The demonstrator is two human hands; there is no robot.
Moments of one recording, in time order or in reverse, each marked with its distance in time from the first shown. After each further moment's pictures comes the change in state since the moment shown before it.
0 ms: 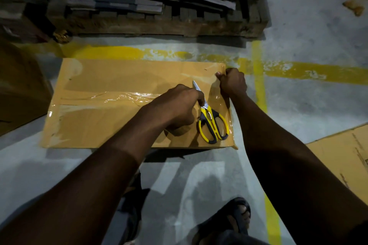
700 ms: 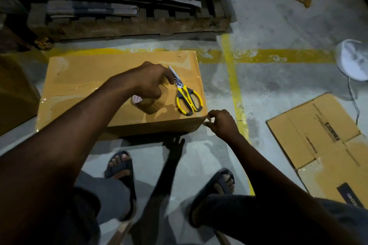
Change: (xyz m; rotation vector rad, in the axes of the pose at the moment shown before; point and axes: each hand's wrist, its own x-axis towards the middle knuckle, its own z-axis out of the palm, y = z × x) left_hand -0.051 0.011 -0.013 0.164 0.046 0.119; right_hand -0.215 0.124 -0.034 -0.137 -0.186 -0.328
